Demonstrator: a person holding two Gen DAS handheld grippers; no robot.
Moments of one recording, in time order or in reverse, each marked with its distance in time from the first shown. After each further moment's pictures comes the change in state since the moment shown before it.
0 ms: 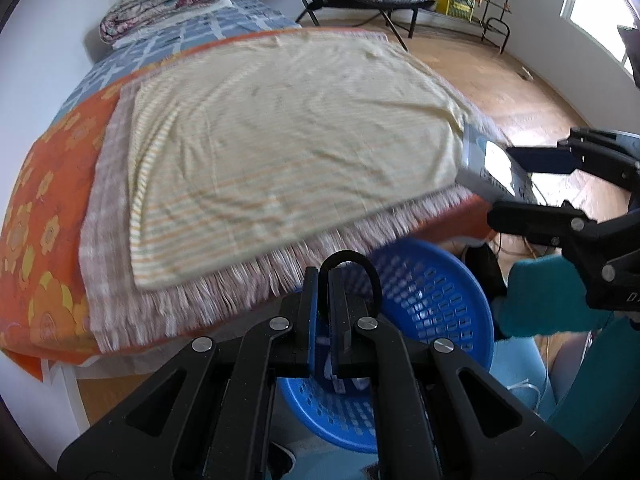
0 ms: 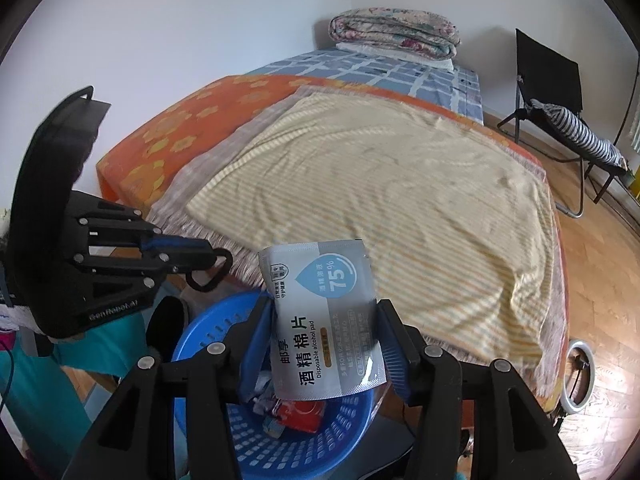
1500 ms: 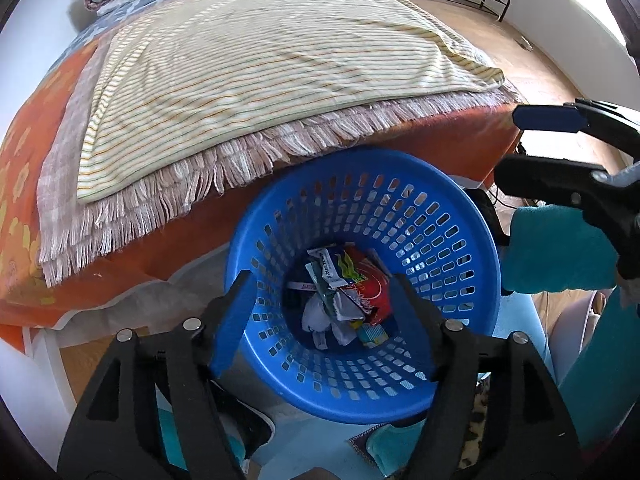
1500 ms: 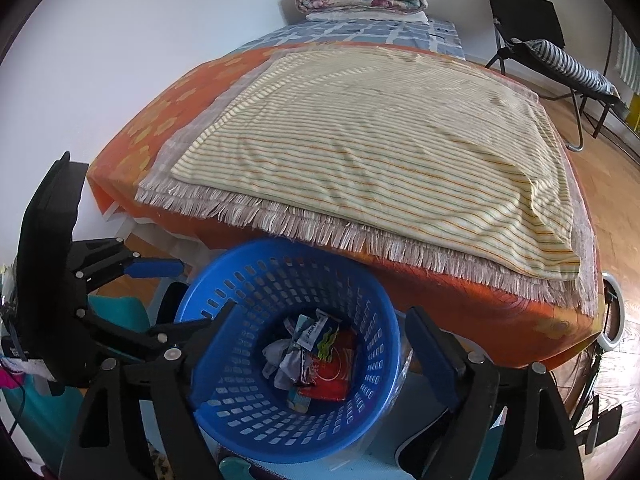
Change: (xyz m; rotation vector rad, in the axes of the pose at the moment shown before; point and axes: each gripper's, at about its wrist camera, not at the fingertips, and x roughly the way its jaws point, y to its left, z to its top) left arm 0.035 -0.027 -0.054 0.008 0.134 -0.025; right arm 0.025 -0.007 -0.052 0.170 0.076 0.026
